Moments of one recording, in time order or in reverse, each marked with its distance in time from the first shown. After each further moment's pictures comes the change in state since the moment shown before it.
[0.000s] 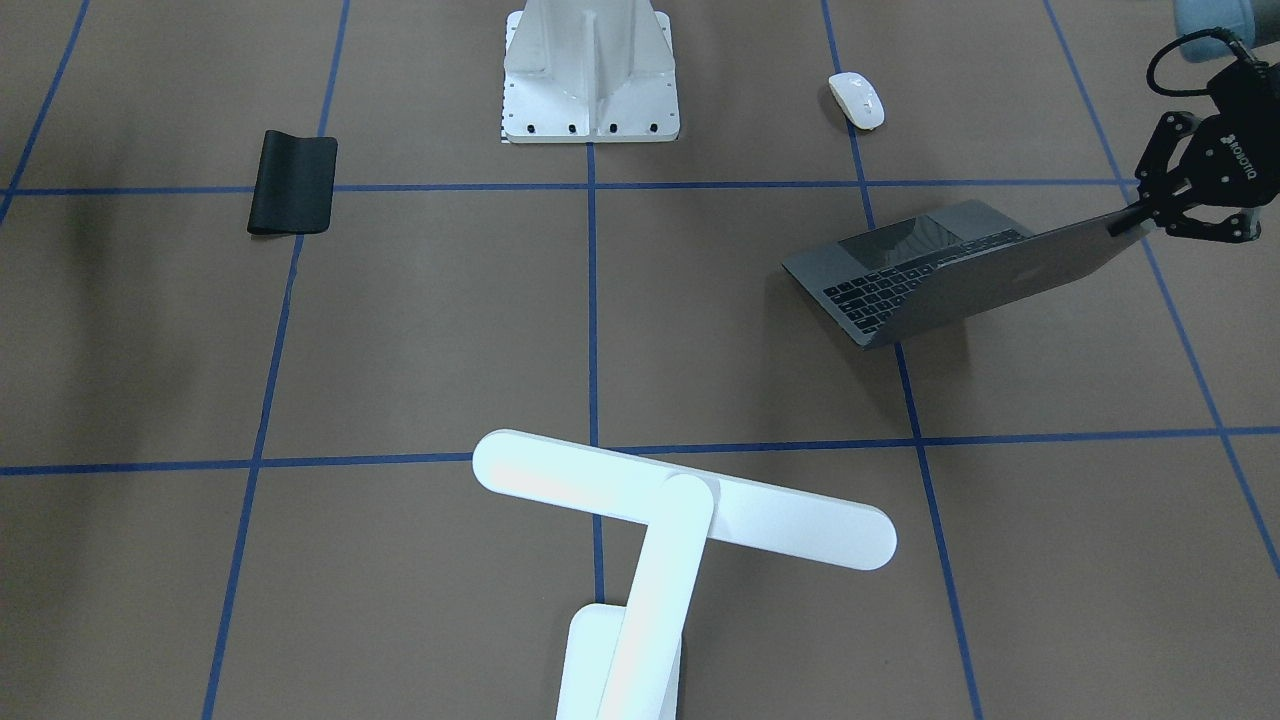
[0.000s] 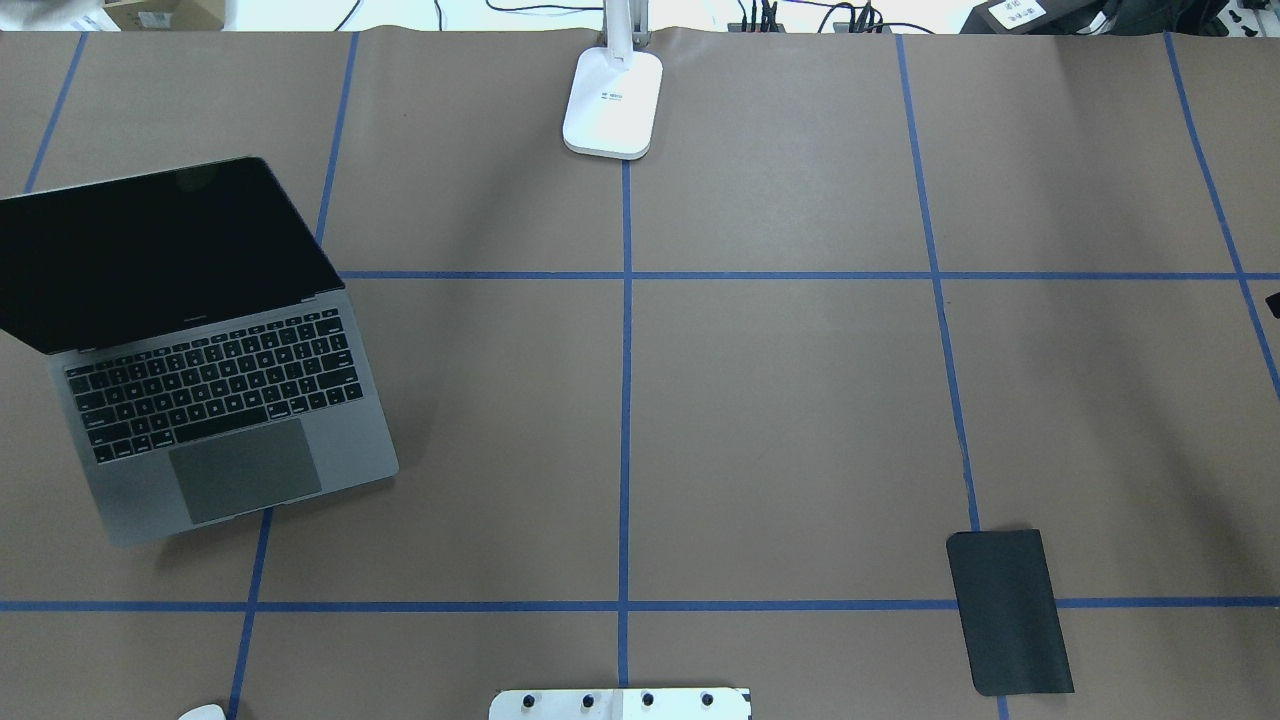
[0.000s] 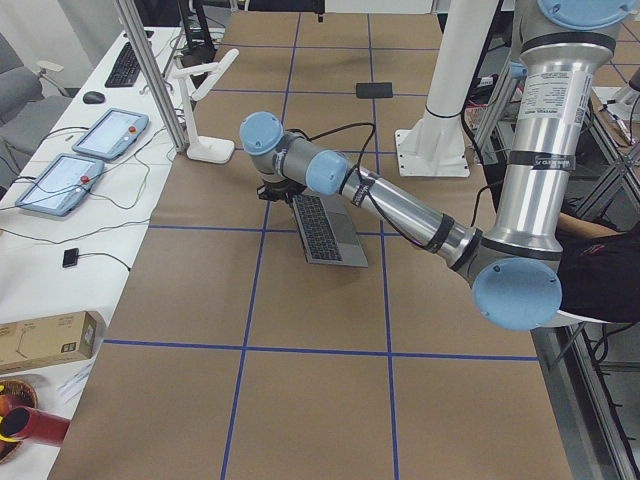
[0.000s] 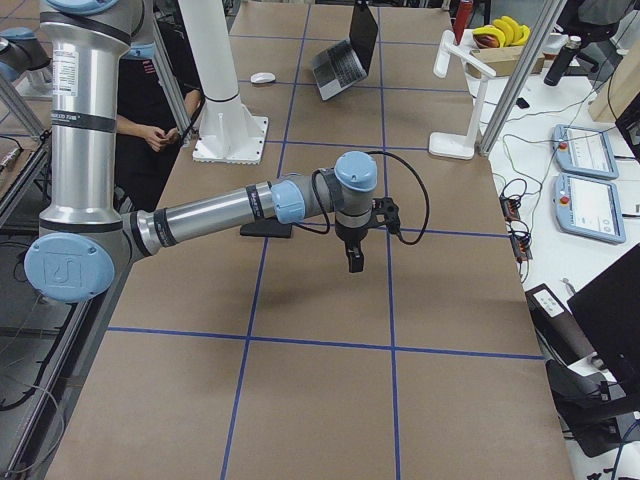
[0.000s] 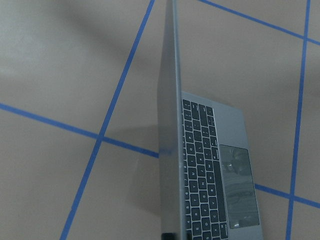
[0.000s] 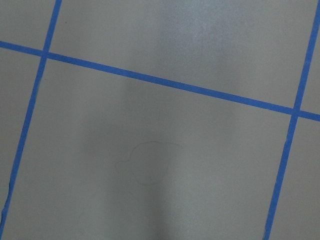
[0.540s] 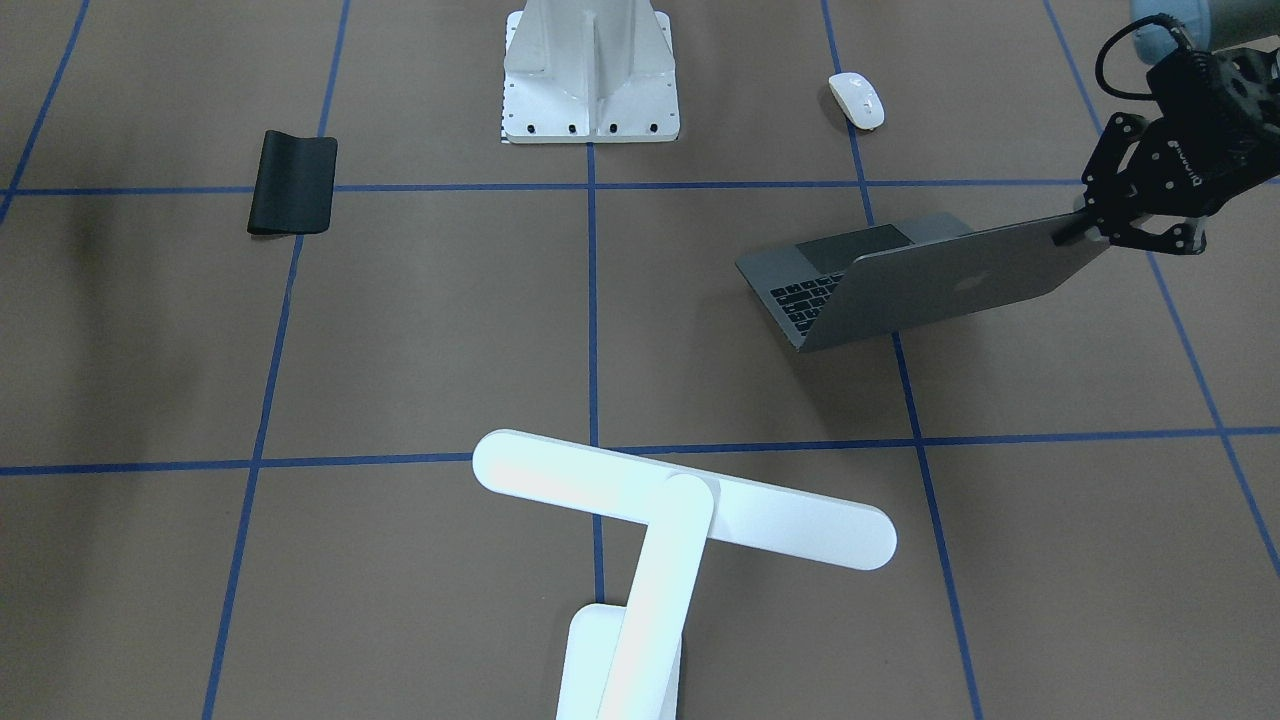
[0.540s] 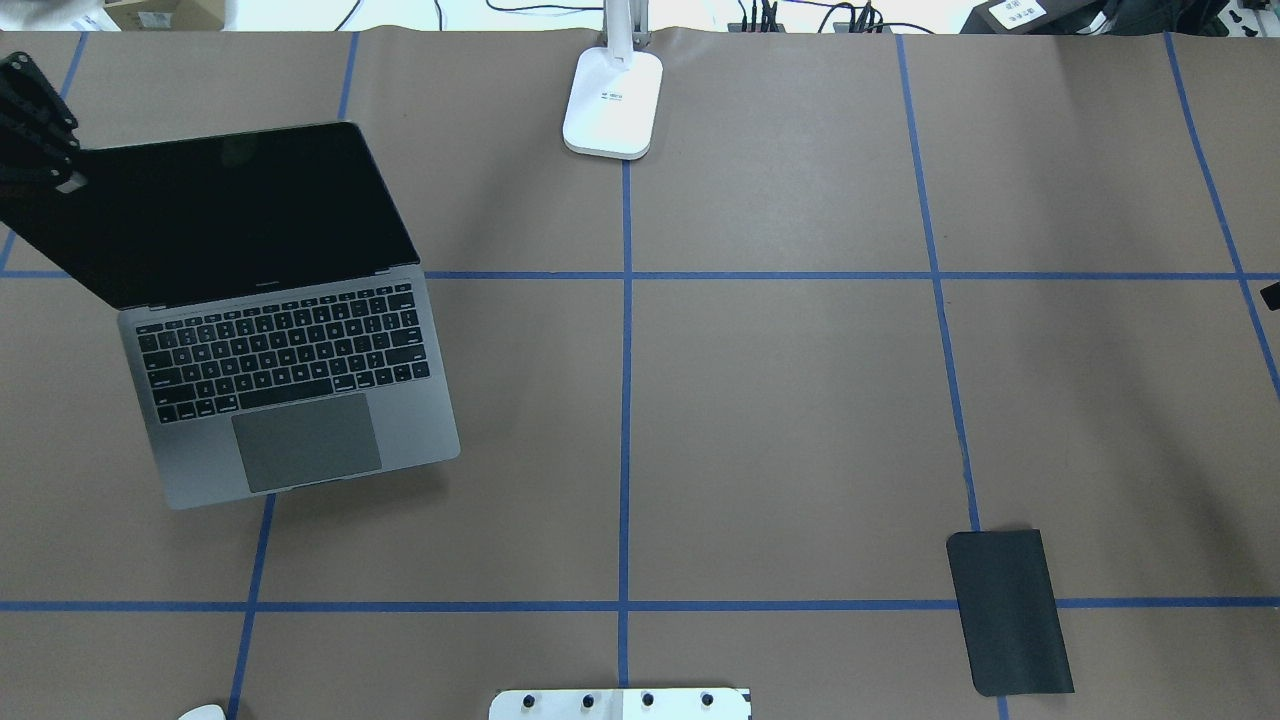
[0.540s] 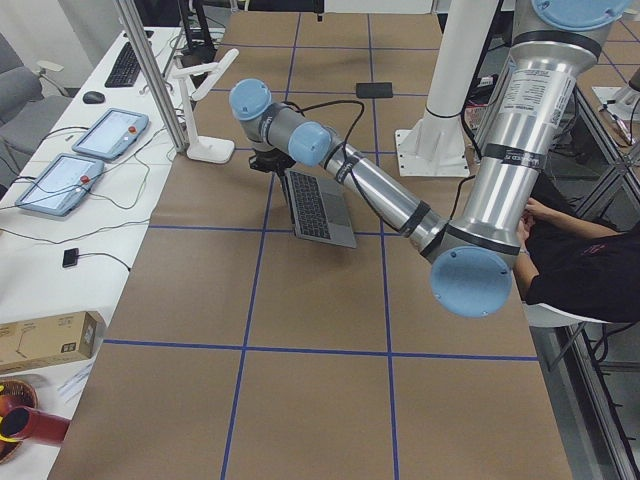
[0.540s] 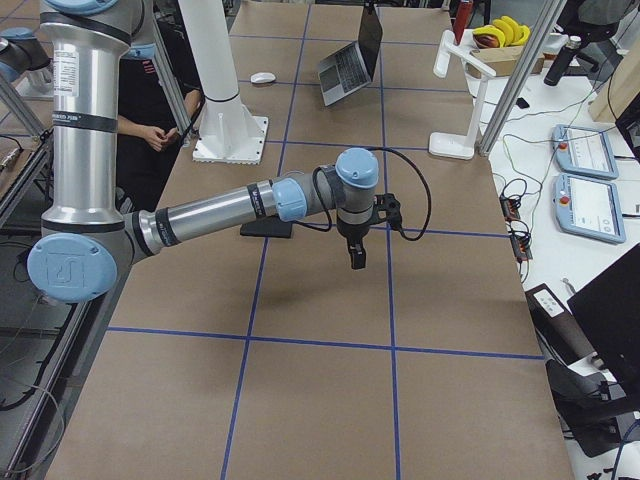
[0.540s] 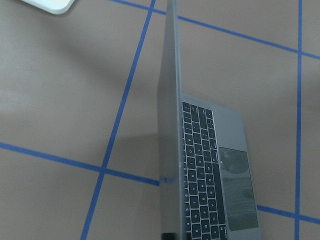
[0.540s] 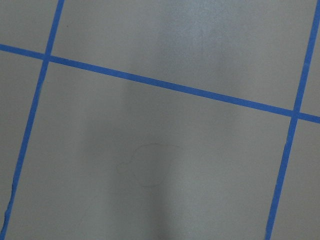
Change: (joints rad) left arm 0.052 -0.163 0.020 0.049 0.001 -0.030; right arm 0.001 0.018 0.005 0.002 0.012 -0.004
